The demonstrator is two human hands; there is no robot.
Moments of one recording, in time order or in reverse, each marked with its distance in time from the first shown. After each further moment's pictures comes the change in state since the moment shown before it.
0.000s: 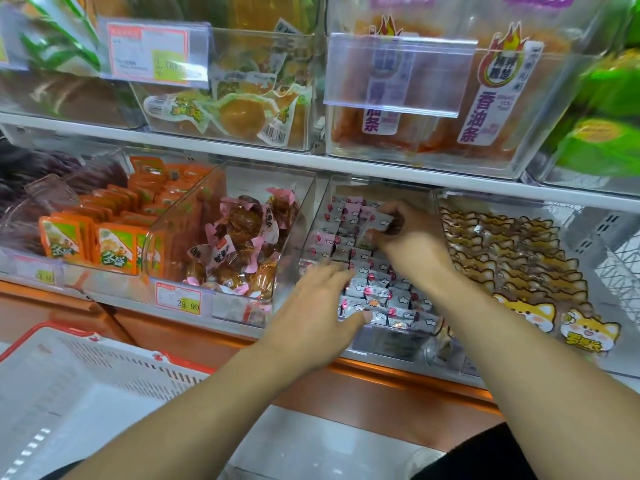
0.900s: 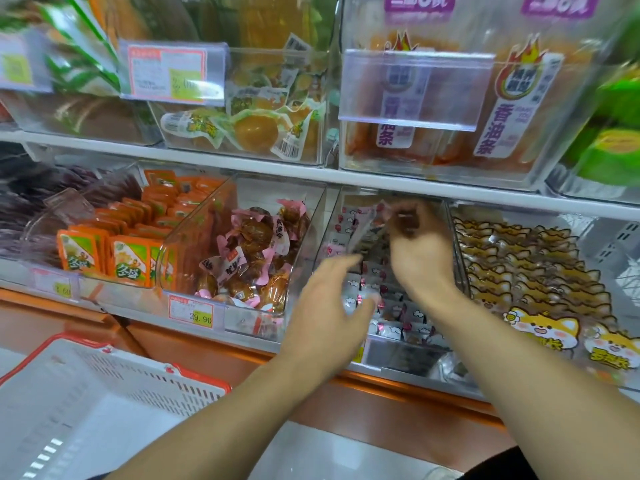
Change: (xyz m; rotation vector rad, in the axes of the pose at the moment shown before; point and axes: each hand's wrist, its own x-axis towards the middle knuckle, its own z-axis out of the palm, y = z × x) left_hand 0.003 0.006 -0.005 -0.350 0.247 -0.074; right_hand -0.010 -0.031 0.008 0.437 0.218 0.033
